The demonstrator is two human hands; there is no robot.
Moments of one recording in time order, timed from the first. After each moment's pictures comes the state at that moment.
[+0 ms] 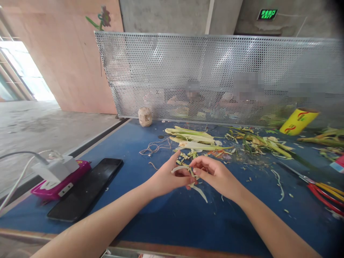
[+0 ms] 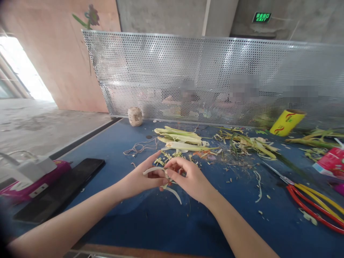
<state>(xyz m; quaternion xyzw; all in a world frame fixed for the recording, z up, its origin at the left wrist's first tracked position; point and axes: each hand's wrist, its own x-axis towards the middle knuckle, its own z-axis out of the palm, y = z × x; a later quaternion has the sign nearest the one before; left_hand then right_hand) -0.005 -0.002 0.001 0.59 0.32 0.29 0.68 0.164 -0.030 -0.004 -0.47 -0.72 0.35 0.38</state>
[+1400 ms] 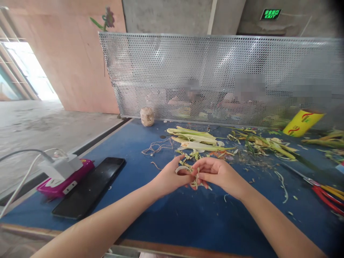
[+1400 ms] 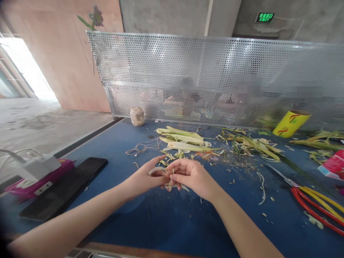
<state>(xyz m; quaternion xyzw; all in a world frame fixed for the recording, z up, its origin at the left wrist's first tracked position) -0.001 -0.003 -0.002 0.57 0.38 0.29 0.67 0.170 -0.023 -0.012 -0.38 -0.62 0.55 0.41</state>
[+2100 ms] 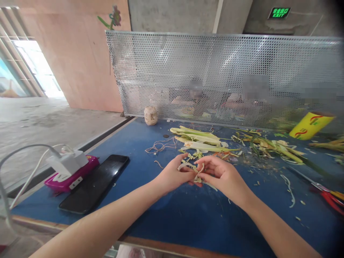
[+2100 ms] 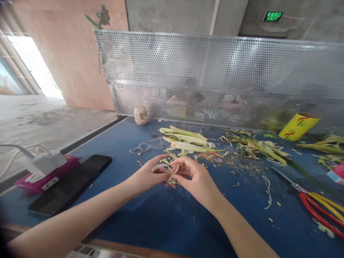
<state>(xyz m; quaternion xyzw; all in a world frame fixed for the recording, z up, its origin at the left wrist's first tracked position) 0.000 -0.003 0.001 0.55 0.38 0.31 0.68 0.159 -0.031 -0.015 -0.43 -0.68 0.38 0.45</state>
